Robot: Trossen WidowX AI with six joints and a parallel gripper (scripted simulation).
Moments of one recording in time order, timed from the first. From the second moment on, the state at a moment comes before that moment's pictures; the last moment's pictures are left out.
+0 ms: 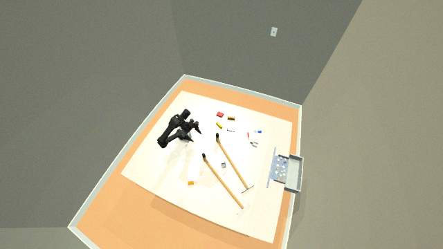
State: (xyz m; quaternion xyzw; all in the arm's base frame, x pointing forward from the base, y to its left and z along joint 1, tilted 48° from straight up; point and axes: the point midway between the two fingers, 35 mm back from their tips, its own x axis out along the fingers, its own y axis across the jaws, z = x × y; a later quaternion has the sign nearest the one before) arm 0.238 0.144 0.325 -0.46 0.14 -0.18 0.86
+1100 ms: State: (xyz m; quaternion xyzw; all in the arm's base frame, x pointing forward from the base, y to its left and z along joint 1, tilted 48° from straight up) arm 0.241 0.143 0.327 -0.46 0.15 -0.19 0.85
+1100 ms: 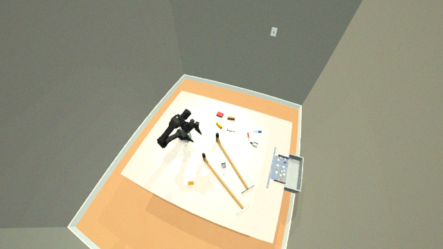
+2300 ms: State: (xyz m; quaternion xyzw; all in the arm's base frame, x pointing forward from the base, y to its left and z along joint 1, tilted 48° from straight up) arm 0.145 0.211 0.153 -0.53 0.34 -0.02 0.78
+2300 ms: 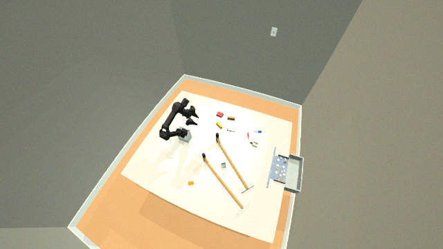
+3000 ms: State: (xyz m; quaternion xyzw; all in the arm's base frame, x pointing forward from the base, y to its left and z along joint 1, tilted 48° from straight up) arm 0.150 0.198 0.133 -0.51 0.40 -0.05 0.76
